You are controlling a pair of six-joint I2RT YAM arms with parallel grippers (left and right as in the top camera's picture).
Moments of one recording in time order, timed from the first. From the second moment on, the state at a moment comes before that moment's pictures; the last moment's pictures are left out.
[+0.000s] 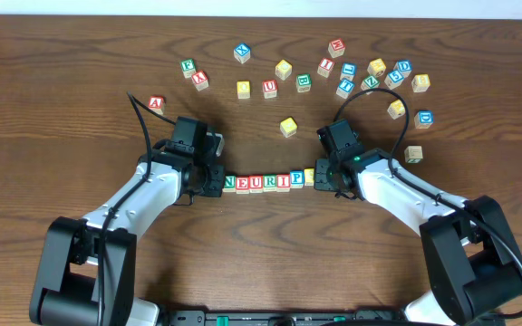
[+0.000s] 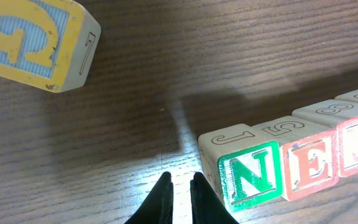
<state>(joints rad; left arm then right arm) -0.26 1.63 0.86 -0.51 0.20 -0.10 0.44 1.74 0.92 -0.43 0.05 0.51</state>
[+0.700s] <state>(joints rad) -0.26 1.63 0.86 -0.51 0.20 -0.10 0.44 1.74 0.92 -0.42 -0.04 0.39</state>
